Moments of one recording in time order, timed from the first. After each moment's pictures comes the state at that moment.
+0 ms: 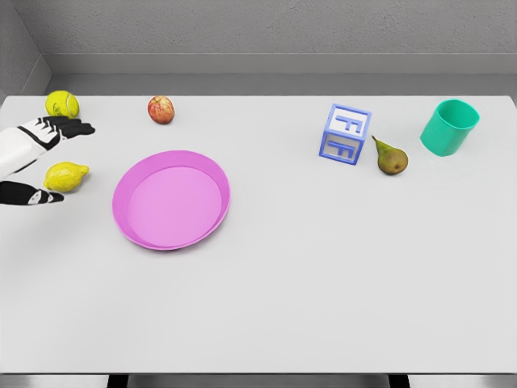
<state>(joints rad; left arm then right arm) -0.08 0.95 -0.06 -1.62 -0.17 -0.61 -0.29 -0.04 0.00 -0.33 0.17 0.27 -0.12 -0.03</state>
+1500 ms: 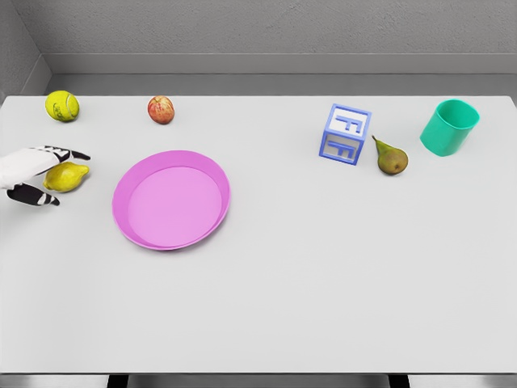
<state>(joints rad) -0.46 0.76 -0.30 -1.01 -0.49 -0.61 -0.40 -0.04 0.00 -0.33 0.17 0.27 -0.12 -0.03</state>
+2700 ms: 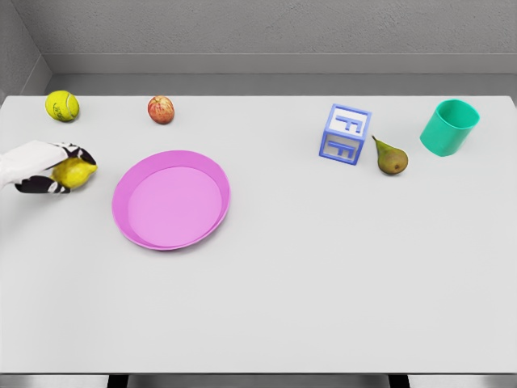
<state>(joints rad) -0.46 0.75 -0.30 -1.07 -0.50 -0.61 -0.40 -0.04 0.00 -0.33 0.17 0.27 -0.12 -0.03</state>
